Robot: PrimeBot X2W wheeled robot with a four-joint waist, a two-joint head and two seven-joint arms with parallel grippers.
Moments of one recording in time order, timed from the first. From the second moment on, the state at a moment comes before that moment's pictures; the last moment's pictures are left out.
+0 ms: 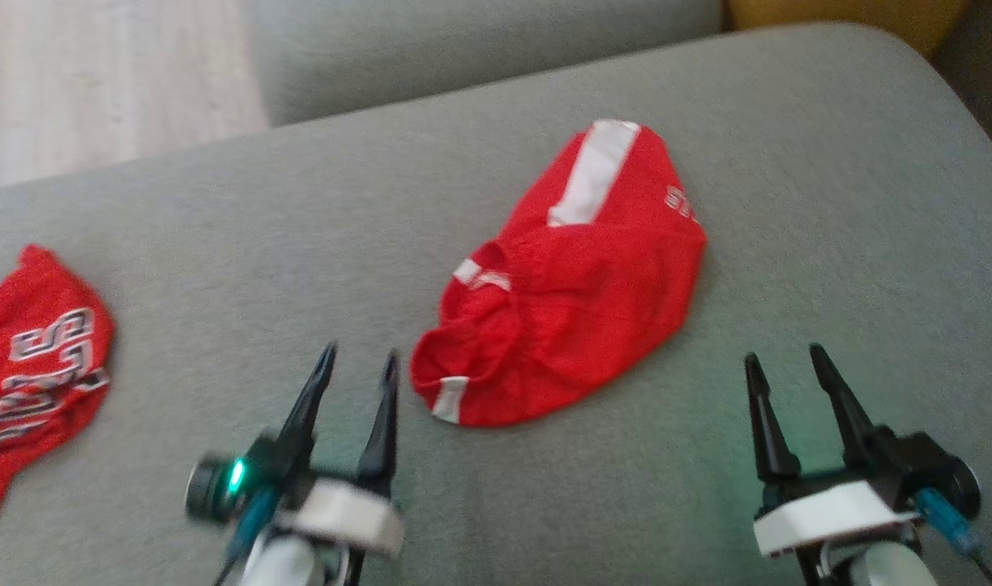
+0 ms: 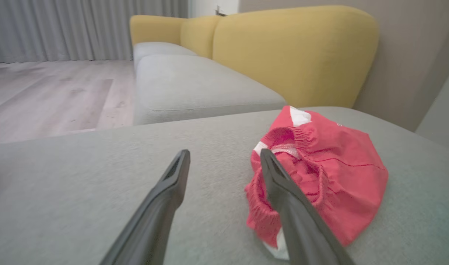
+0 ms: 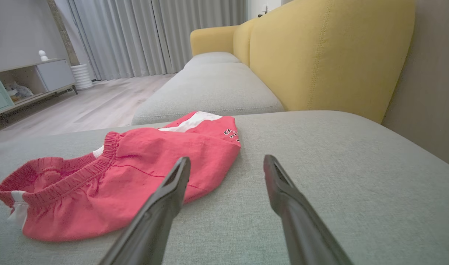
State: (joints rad) left arm -0.23 0.17 -0.55 0.37 -0.39 0.13 -0.25; right arm 0.02 -0.05 0.07 0.21 0.08 0.13 -0.26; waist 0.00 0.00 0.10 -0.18
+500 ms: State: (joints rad) left arm 0.20 0.06 -0.18 0.08 -0.18 0.07 -0.25; right arm 0.14 -0.04 0.07 0.21 0.08 0.13 -0.26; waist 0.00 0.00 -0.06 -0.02
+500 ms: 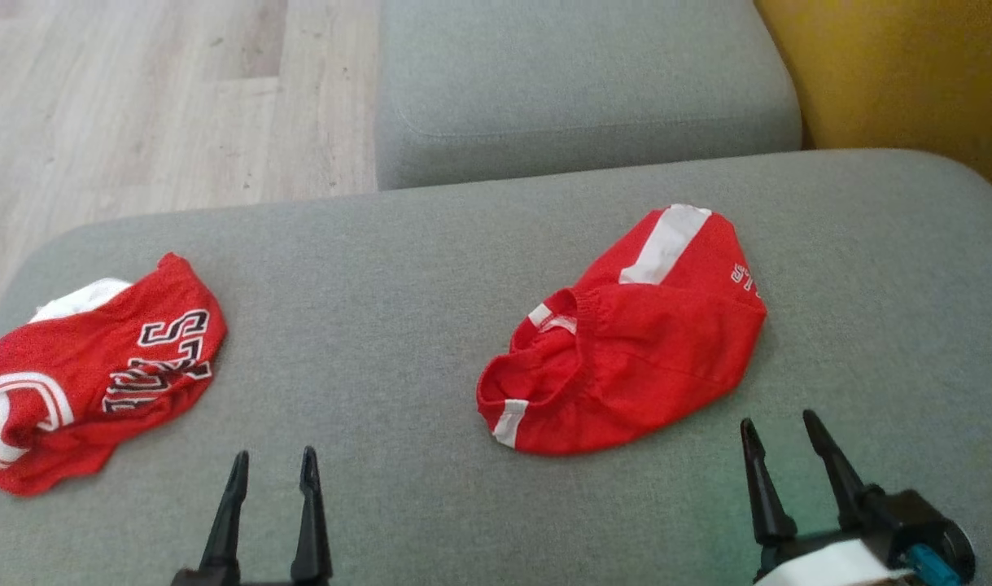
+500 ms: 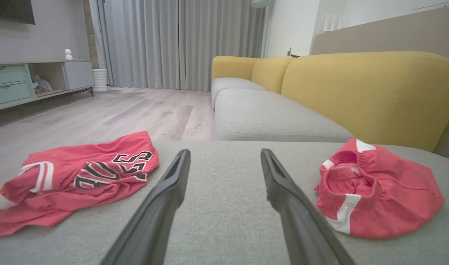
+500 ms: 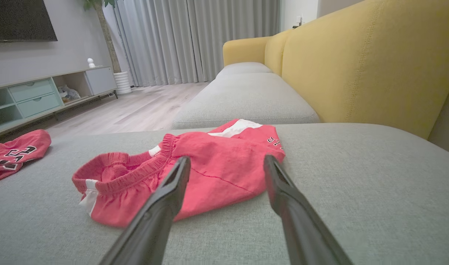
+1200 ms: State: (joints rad) left arm 0.22 0.06 -0.17 0.08 -0.17 0.07 -0.25; right arm 0.16 -0.04 0.10 0.22 0.08 0.13 -0.26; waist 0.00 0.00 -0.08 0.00
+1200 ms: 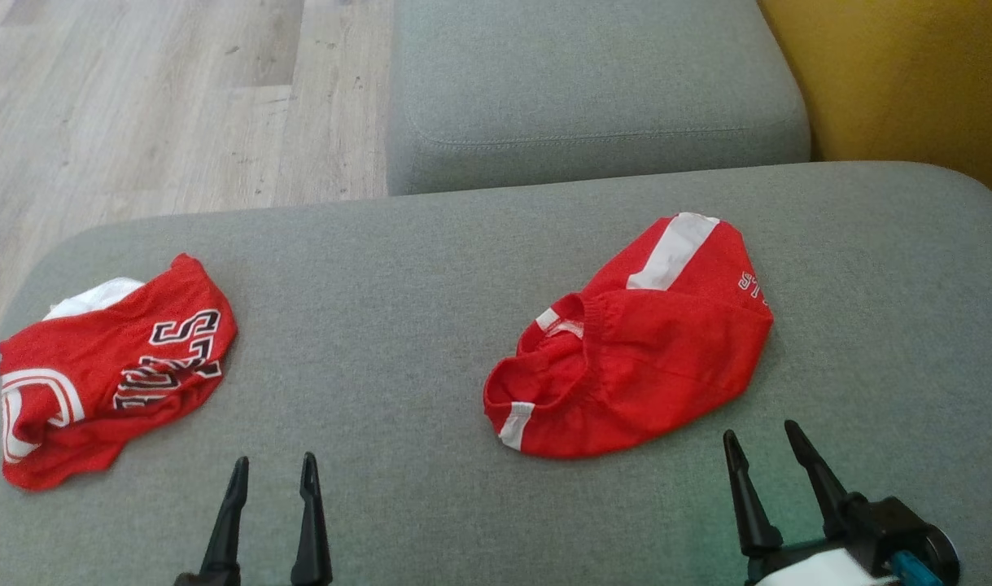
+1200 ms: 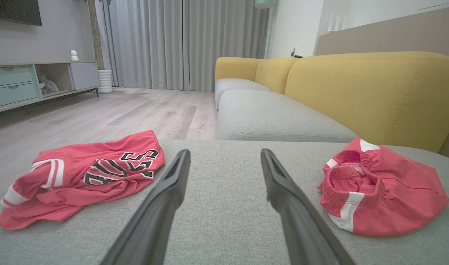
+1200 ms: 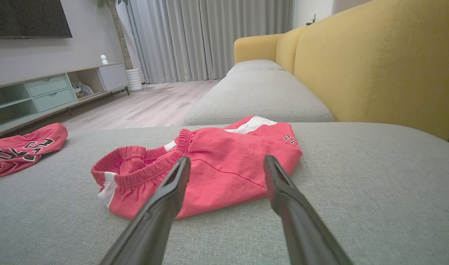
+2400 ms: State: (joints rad) left arm 0.15 0.06 -0.25 0.12 -0.08 -0.06 -0.25; right arm 0.15 -0.04 0.10 0.22 0.08 0.13 -0.26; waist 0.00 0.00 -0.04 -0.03
